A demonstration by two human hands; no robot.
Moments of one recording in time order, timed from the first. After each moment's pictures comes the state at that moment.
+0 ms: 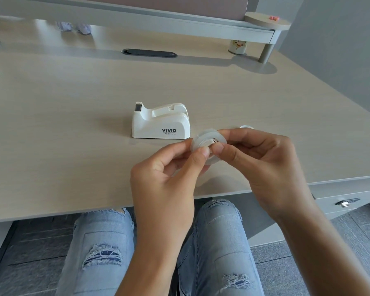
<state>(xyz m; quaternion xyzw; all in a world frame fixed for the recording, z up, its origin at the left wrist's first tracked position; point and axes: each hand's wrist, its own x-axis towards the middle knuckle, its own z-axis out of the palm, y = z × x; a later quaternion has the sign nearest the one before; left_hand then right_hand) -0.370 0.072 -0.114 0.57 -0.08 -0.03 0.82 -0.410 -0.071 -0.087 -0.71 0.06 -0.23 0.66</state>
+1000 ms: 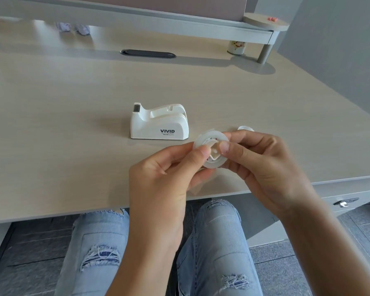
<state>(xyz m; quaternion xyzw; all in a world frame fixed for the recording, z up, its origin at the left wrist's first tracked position) -0.370 0.074 -0.100 0.49 -0.06 -0.12 0.86 -0.405 -0.086 -0.091 -0.64 0.04 -0.13 0.76</state>
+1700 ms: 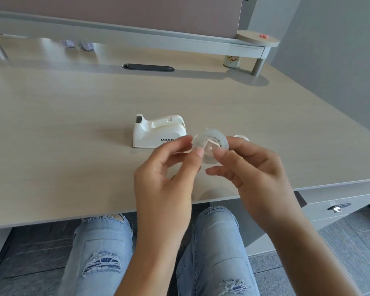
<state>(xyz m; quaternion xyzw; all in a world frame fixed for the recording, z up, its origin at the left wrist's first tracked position) -0.370 0.073 -0.102 0.57 -0.11 -0.02 0.81 -0.417 -0.065 -0.089 -0.66 0.05 -0.21 0.72</state>
